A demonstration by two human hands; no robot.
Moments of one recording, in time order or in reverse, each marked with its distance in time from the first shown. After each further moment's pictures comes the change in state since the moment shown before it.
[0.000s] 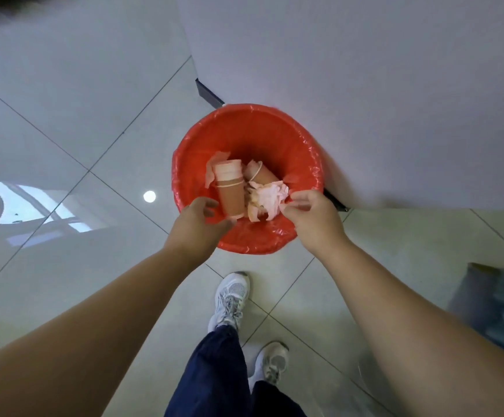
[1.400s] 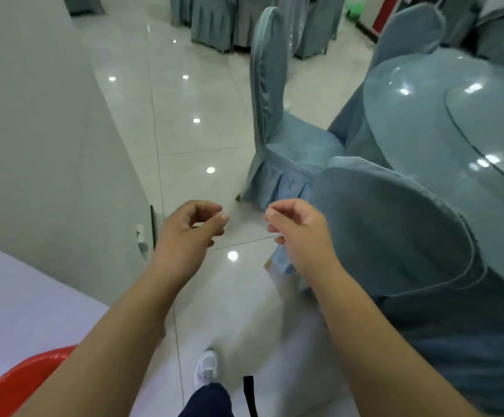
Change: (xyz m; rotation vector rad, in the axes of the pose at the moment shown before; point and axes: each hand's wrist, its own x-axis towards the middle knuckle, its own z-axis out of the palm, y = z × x) left_hand -0.456 0.446 0.258 -0.082 -0.524 0.859; right_hand -0.395 0.082 -0.533 0.742 0.892 -0.253
